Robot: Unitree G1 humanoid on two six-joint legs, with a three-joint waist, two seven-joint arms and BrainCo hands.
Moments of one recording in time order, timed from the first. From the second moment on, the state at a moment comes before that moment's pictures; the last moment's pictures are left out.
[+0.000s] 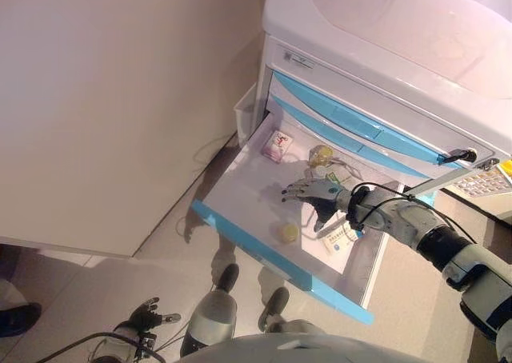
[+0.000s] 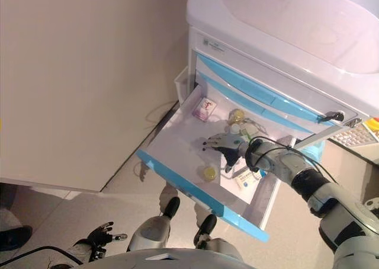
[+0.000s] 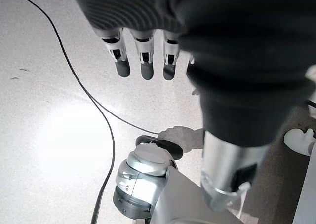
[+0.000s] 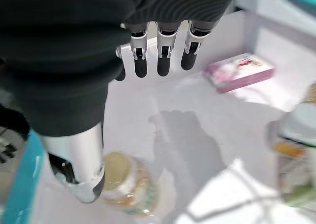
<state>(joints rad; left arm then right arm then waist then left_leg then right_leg) 0.04 0.40 -0.20 1.15 -0.15 -0.09 -0.06 -0.57 -0.73 0.80 0.41 -0.70 -0.48 0.13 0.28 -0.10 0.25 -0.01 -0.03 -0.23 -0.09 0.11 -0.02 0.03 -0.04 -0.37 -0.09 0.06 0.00</state>
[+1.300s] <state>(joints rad) 0.03 0.39 -0.20 1.11 -0.11 -0.11 -0.05 -0.46 -0.60 0.83 0.58 -0.87 -0.45 0.04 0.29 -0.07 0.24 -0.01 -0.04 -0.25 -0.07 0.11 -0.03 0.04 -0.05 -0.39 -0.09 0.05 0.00</state>
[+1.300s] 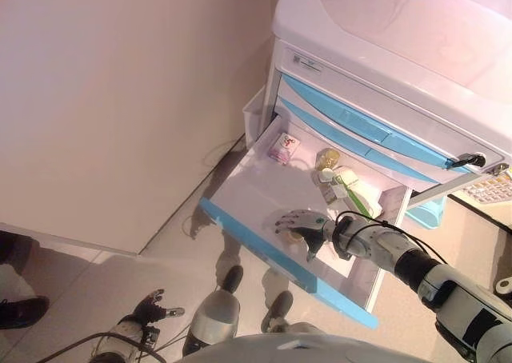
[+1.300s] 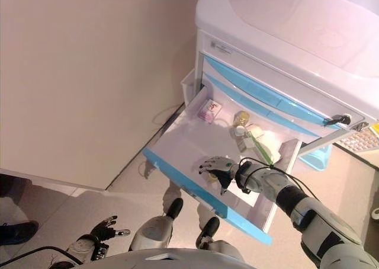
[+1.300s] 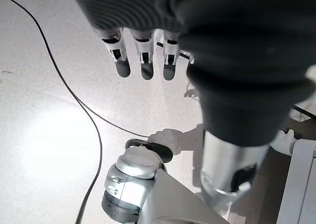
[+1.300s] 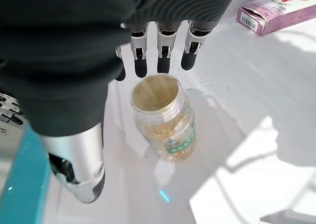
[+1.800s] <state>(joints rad) 0.04 0.36 -0.20 1.11 -0.11 -0.11 -0.05 -0.44 -0.59 0.77 0.61 -0.98 -0.36 -0.13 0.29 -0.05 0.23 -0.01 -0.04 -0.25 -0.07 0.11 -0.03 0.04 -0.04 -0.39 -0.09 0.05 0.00</state>
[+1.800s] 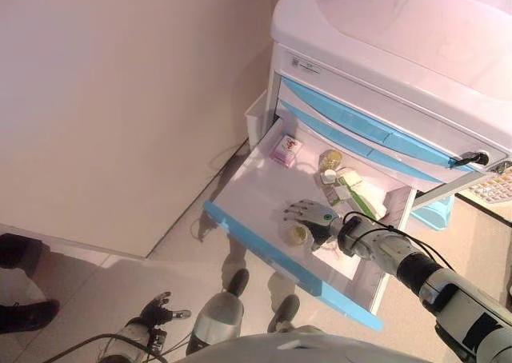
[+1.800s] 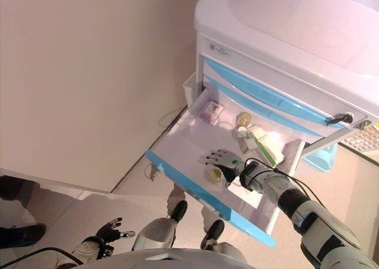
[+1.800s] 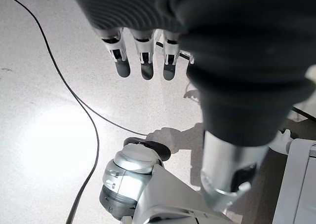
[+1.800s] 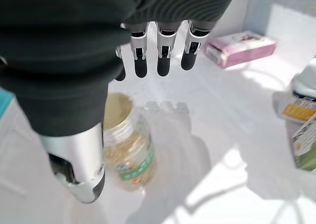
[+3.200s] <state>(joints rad) 0.04 0.36 -0.20 1.11 -0.11 -0.11 -0.05 -0.43 -0.56 0.77 0.63 -1.00 -0.37 -0.10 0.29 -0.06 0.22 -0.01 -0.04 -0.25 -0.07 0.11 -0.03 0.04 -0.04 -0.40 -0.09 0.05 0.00</state>
